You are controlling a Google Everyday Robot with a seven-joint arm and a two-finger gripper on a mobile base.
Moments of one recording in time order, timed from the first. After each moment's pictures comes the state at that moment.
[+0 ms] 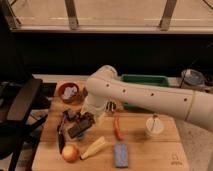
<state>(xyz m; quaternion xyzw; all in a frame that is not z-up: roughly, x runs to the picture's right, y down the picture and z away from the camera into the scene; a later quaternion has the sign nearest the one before) -0.078 0.147 0.693 -0.26 -0.27 -0.38 0.85</state>
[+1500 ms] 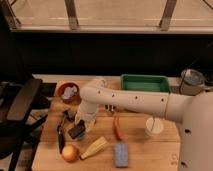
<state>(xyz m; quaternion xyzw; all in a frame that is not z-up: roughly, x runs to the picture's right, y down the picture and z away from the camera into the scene) -0.113 0.189 0.742 -0.29 -0.32 -0.38 0.82</state>
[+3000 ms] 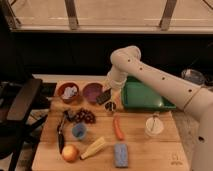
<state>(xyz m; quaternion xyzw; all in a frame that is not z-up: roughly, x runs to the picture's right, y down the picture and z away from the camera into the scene) 0.027 0.027 0.770 -0.25 -0.22 -0.28 0.90</state>
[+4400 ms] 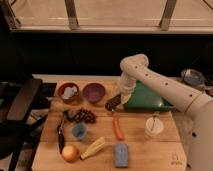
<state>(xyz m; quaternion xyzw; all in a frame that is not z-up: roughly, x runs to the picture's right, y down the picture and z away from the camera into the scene) 0.093 0.059 0.825 -0.29 -0.17 -0.22 0.91</state>
